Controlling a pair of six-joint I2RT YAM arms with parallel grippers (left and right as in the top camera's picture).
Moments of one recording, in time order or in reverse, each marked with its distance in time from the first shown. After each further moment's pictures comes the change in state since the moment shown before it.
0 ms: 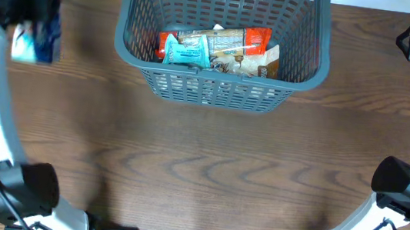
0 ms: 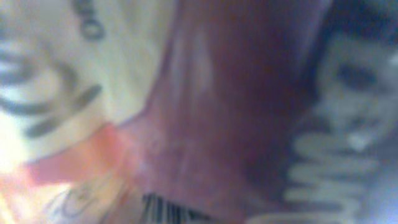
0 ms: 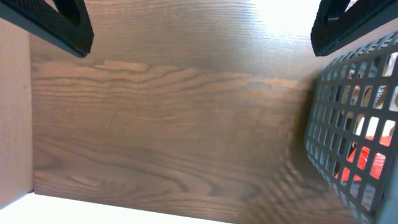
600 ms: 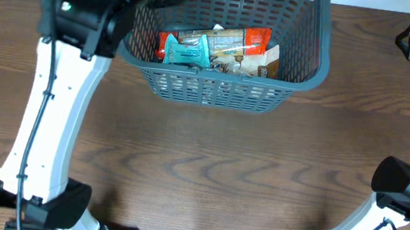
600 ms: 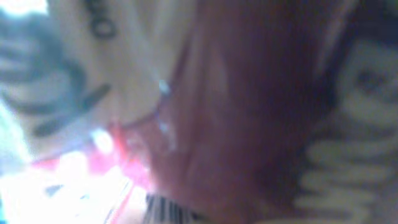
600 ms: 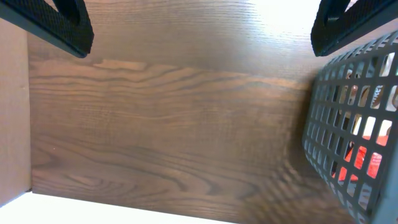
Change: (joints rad) left arm -0.550 0.019 0.185 0.175 -0.031 0.890; right arm 0.000 0.000 0.000 0.000 -0.005 0.000
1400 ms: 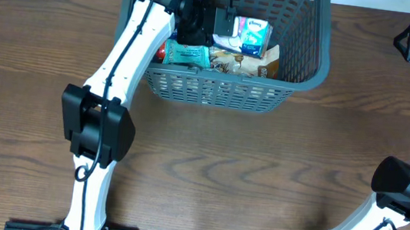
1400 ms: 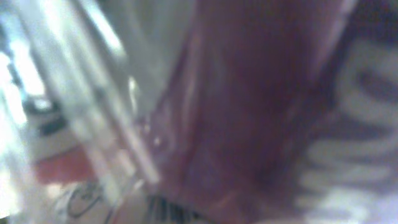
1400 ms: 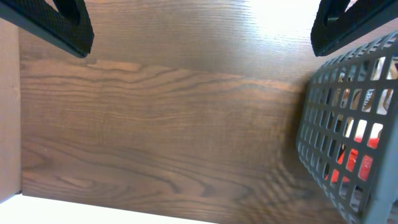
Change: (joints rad) left arm -0.013 0.470 -0.002 -0.171 0.162 0.172; right arm 0.000 0.000 0.000 -0.014 -0.019 0.000
